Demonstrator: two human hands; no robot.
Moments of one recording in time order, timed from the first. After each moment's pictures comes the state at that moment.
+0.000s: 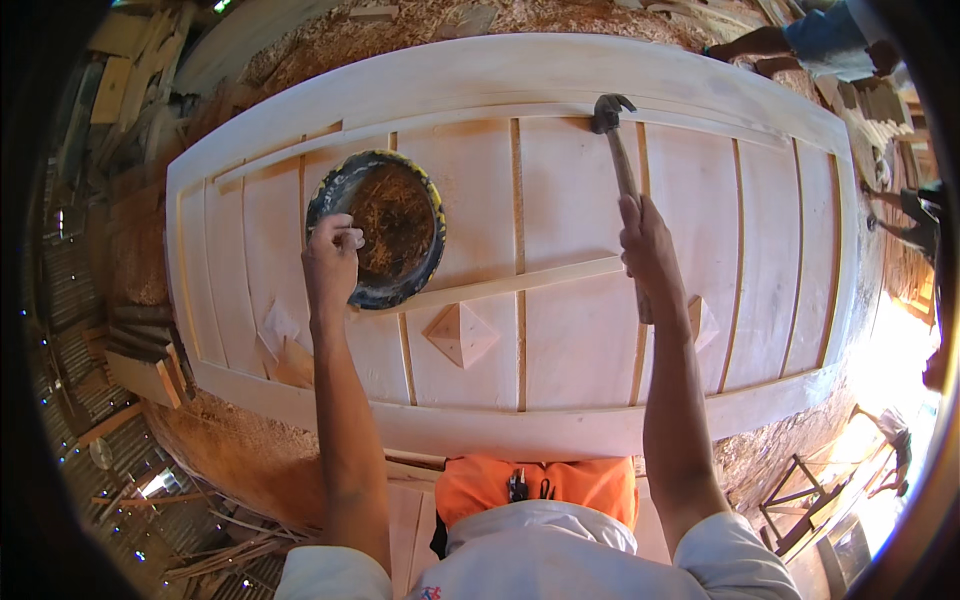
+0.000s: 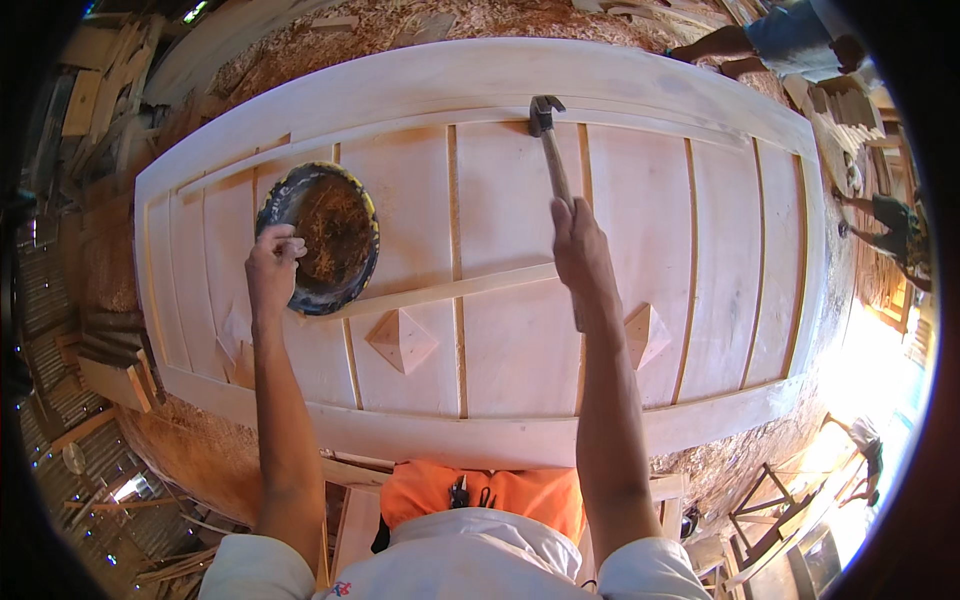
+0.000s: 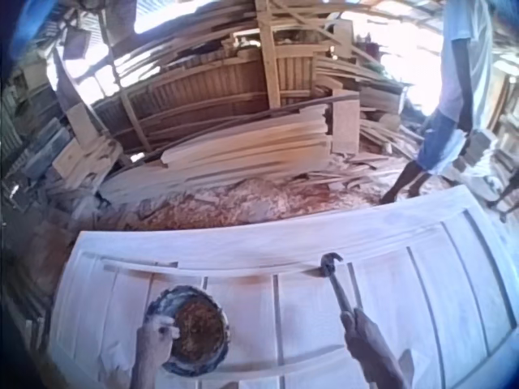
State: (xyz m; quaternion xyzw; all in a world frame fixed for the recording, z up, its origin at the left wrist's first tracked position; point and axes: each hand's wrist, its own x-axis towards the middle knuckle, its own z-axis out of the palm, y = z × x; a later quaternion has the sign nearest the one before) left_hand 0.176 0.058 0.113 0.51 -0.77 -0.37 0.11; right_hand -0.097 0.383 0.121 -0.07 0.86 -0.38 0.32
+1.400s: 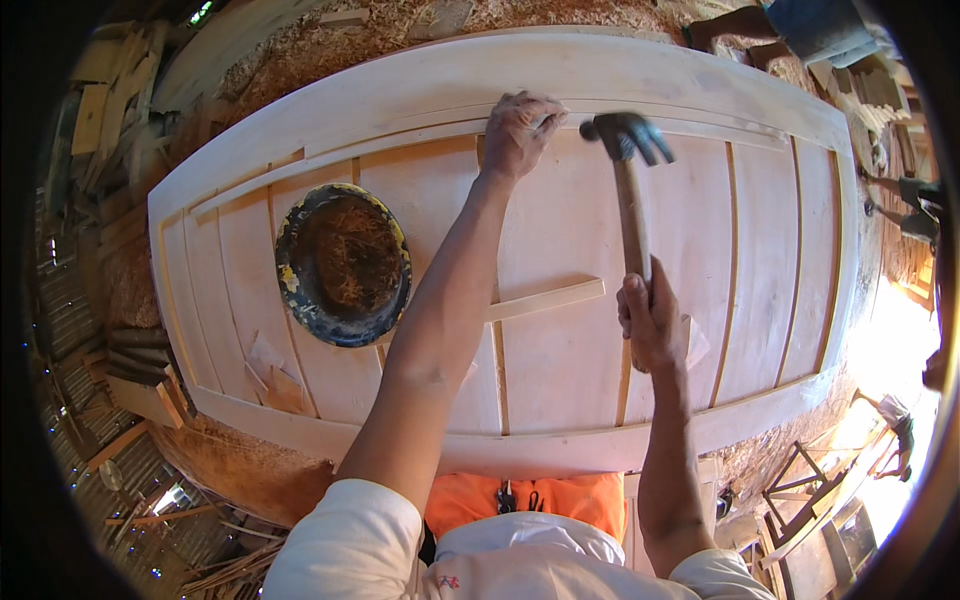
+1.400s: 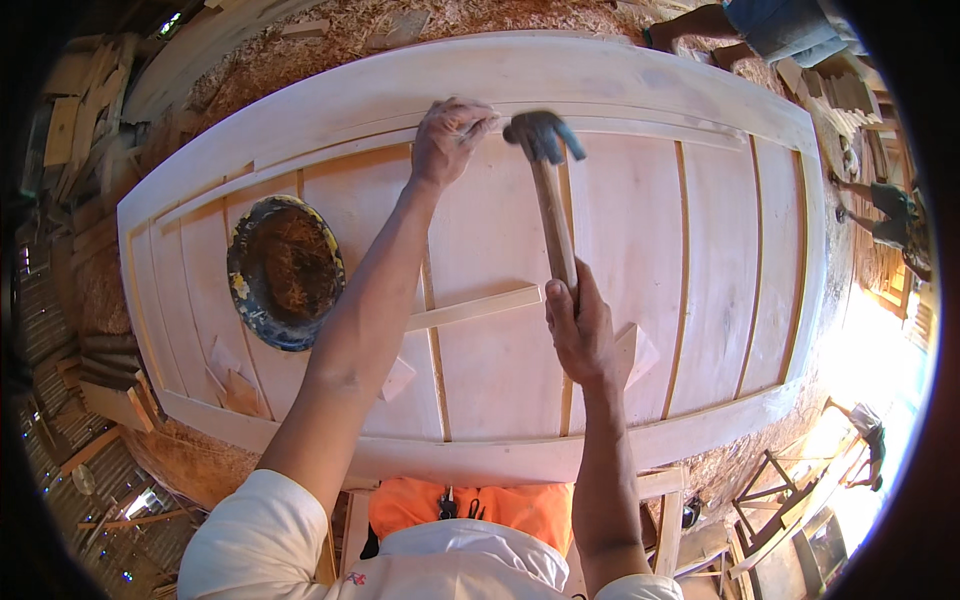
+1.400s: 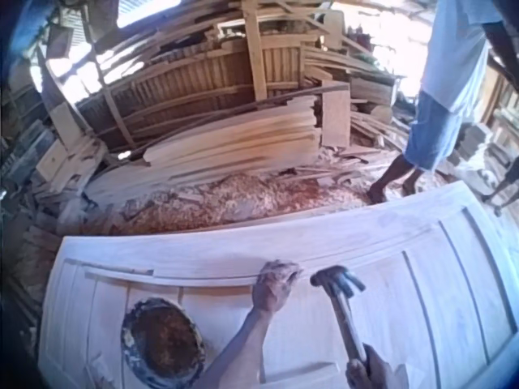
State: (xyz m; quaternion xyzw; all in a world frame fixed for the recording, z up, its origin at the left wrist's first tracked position) left_hand -0.145 0.138 -0.010 0.12 -0.85 -0.44 0.27; right_hand -0.081 0.418 0.141 0.01 0.81 -0.47 0.35
